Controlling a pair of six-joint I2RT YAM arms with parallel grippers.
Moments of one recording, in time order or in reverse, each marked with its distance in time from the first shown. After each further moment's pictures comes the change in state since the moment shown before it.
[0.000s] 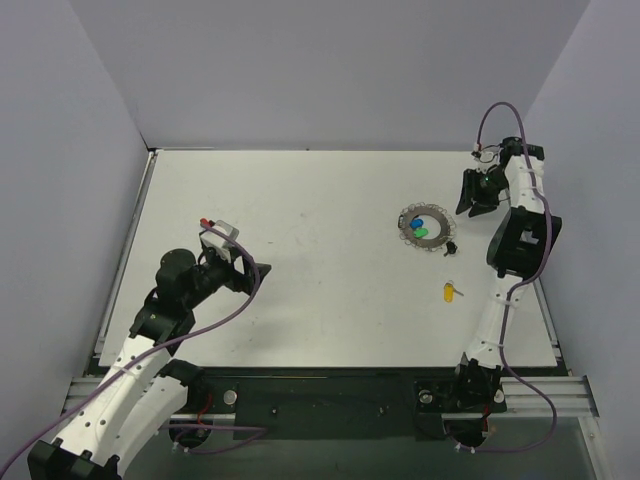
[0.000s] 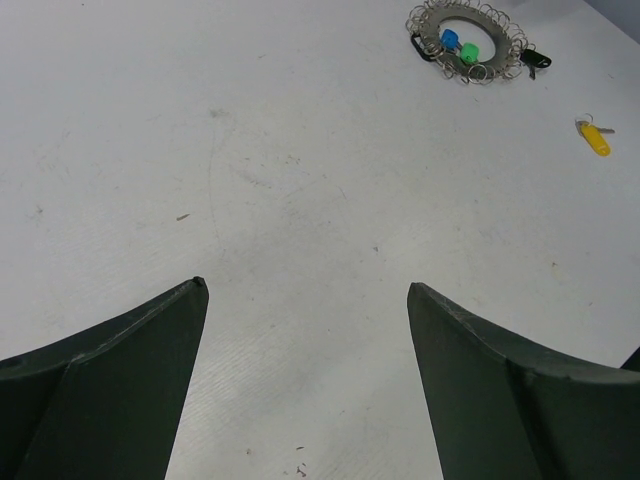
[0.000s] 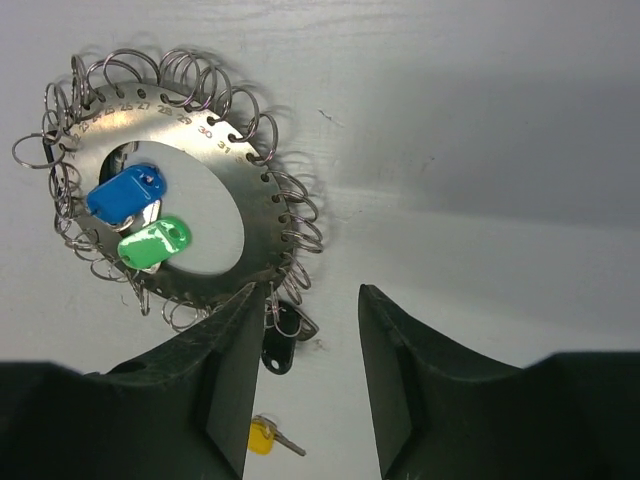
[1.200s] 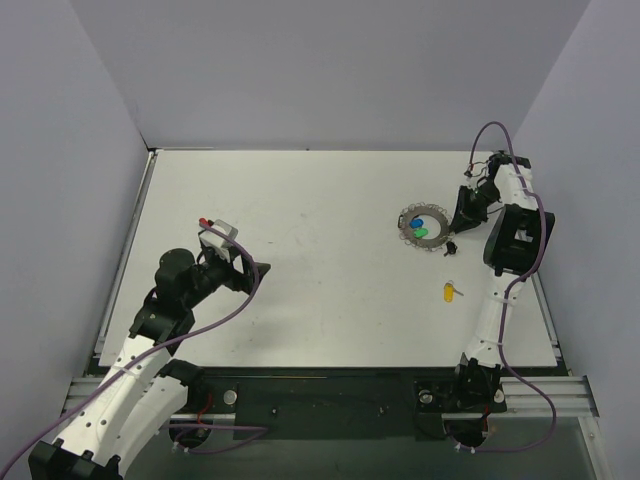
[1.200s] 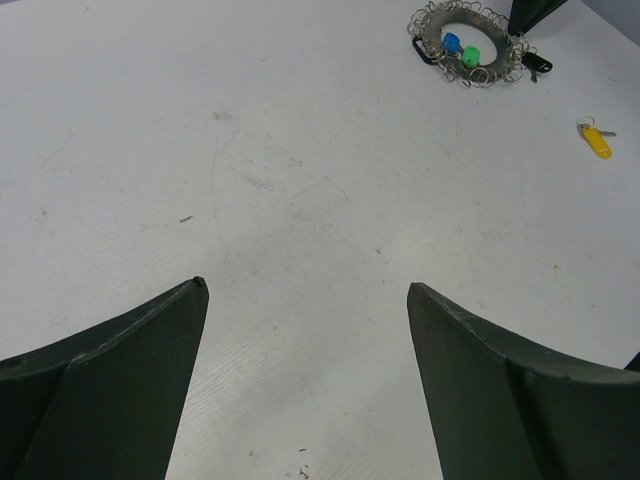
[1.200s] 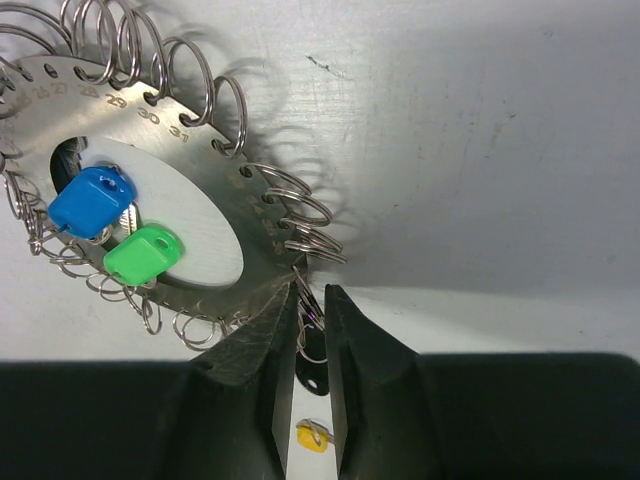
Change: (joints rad) left arm 0.014 0.001 -0.001 0.006 0.009 0.002; right arm 0.024 0.048 -0.120 -0.016 0.006 0.160
